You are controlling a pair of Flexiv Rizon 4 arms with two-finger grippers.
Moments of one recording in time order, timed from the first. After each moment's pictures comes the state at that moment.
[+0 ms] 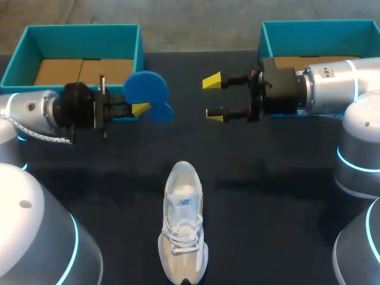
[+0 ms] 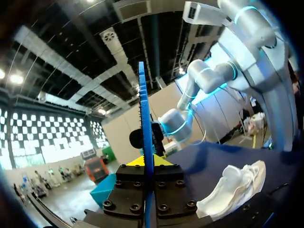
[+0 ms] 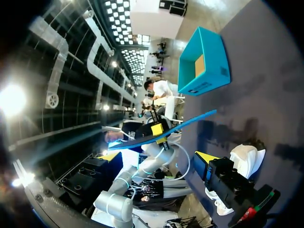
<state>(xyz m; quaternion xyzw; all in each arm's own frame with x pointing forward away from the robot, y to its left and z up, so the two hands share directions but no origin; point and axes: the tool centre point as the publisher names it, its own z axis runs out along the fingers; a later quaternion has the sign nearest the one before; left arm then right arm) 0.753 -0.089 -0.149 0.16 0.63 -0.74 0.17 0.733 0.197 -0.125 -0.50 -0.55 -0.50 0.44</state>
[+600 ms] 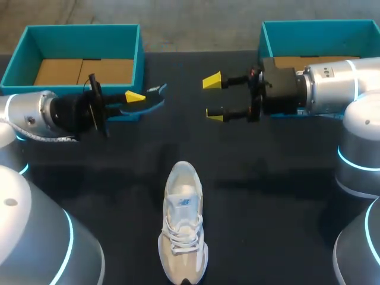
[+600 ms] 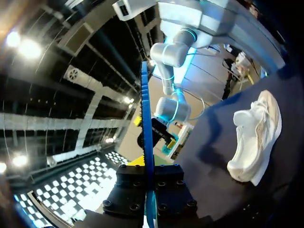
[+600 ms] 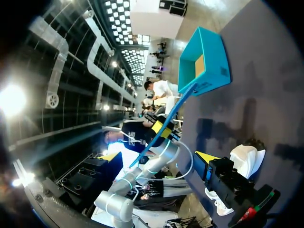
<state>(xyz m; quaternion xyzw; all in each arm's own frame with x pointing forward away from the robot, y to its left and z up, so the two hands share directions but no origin) 0.768 -0.080 -0.152 0.33 0.55 -0.66 0.39 0.734 0.197 -0.125 -0.50 -0.55 -0.50 0.44</state>
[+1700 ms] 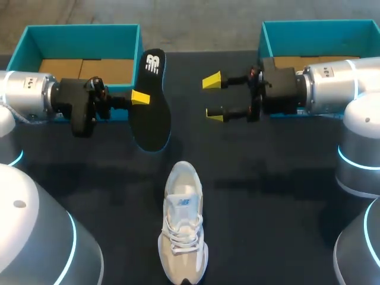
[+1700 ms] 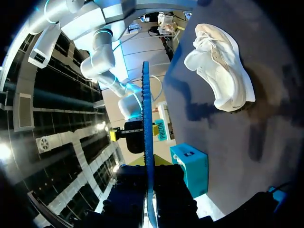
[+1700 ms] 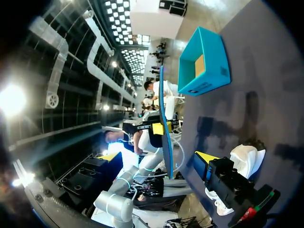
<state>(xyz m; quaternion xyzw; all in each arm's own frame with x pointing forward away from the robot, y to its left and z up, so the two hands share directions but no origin) 0.776 -0.089 -0.152 0.57 0.45 -0.44 0.53 0.734 0.197 -0.125 -0.50 -0.55 -0.50 0.44</state>
